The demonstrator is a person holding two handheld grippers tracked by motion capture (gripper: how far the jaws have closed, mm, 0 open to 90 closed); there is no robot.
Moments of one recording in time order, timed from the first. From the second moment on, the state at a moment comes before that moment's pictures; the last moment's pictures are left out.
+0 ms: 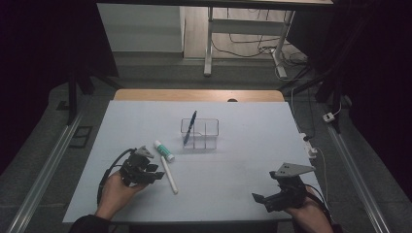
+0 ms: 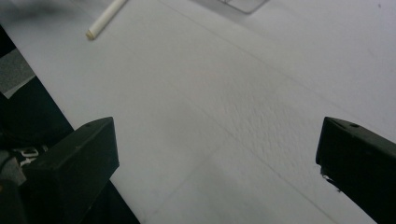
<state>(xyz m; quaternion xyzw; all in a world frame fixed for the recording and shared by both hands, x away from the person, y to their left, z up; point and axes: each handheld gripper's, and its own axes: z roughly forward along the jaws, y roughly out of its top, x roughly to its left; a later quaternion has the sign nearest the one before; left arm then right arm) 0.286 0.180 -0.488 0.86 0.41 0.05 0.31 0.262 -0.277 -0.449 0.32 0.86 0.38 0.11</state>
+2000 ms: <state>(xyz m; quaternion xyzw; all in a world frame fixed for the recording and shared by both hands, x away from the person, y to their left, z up) 0.206 0.242 -0.477 0.79 0.44 0.09 0.41 0.335 0.008 -0.519 0.21 0.93 0.30 0.04</state>
